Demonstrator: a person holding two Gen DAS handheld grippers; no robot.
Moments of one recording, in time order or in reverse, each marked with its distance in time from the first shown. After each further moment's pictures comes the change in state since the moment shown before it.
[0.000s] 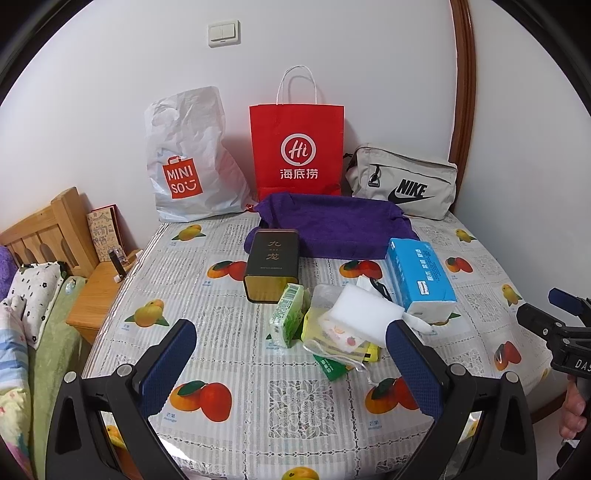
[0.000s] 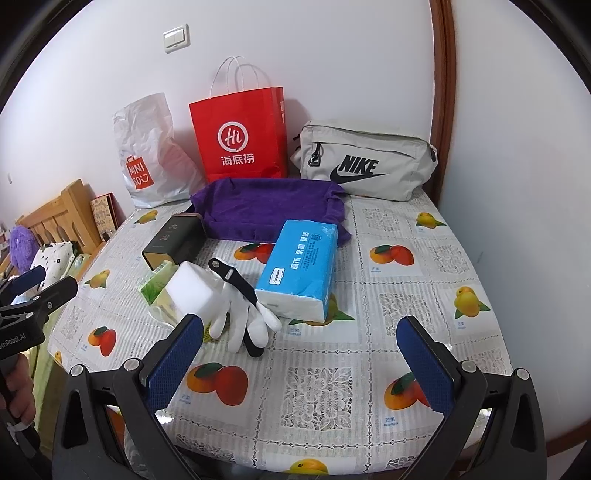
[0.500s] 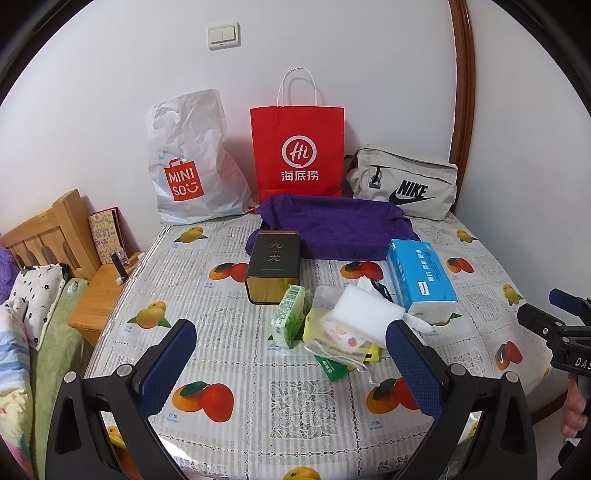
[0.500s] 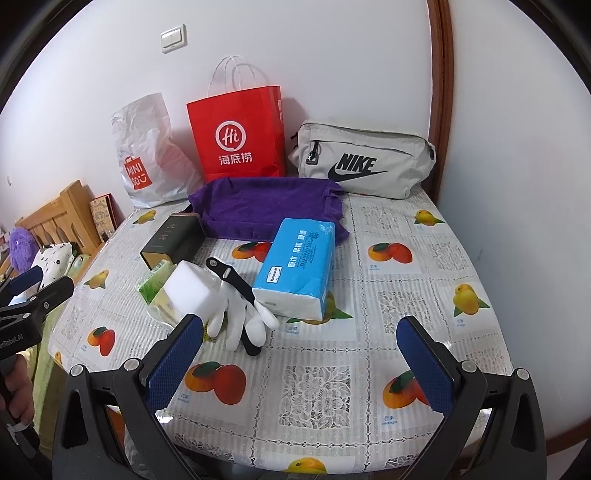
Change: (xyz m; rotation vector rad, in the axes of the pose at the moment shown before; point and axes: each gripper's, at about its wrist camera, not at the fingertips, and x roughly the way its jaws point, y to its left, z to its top) left arm 0.000 0.002 -0.002 0.003 -0.007 0.003; right arm 0.000 -0.004 -0.002 0.010 0.006 0.001
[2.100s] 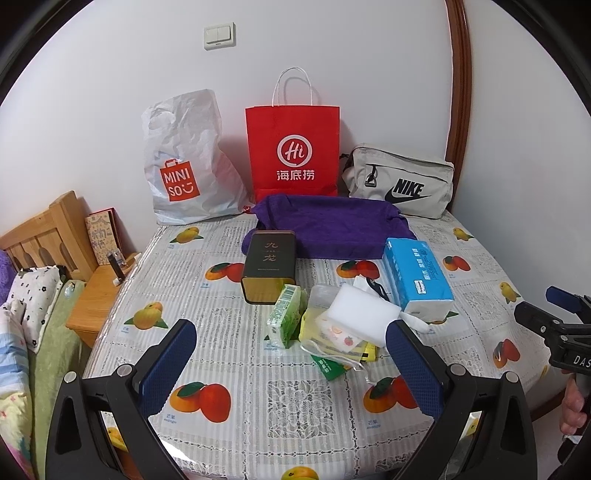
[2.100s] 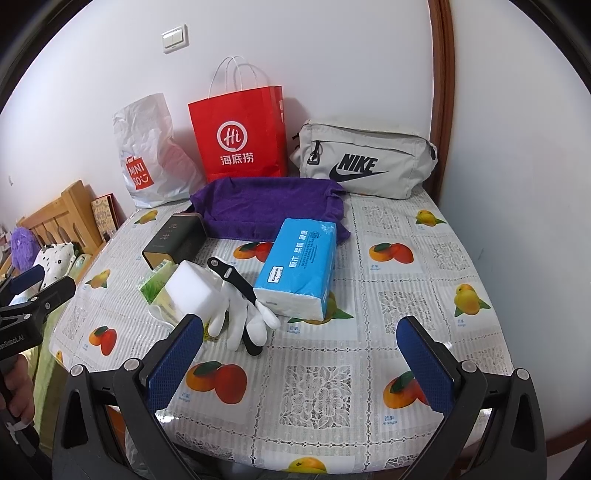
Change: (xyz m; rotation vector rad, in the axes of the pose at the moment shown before) left arm 0.000 0.000 0.000 0.002 0.005 -0.013; right arm 0.001 0.000 0.001 -0.006 0.000 0.006
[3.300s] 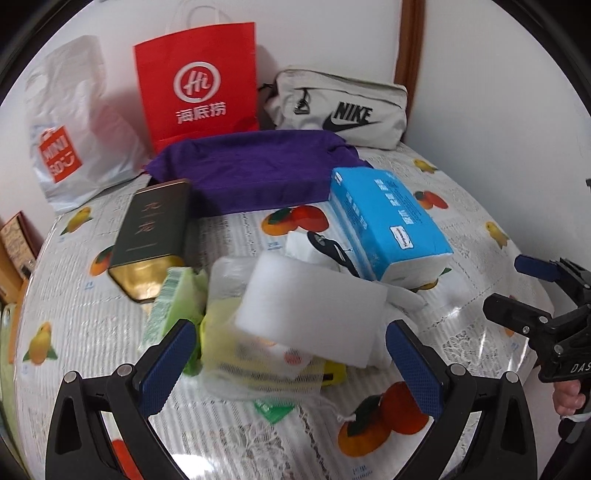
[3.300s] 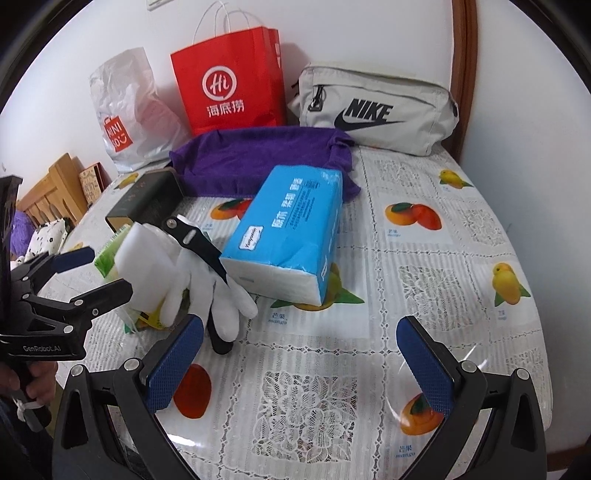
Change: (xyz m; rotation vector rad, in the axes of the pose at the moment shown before) left arm 0.140 -0.062 -0.012 0.183 0.192 -0.229; right arm 0.100 -0.015 -0.013 -0.008 0.150 0.022
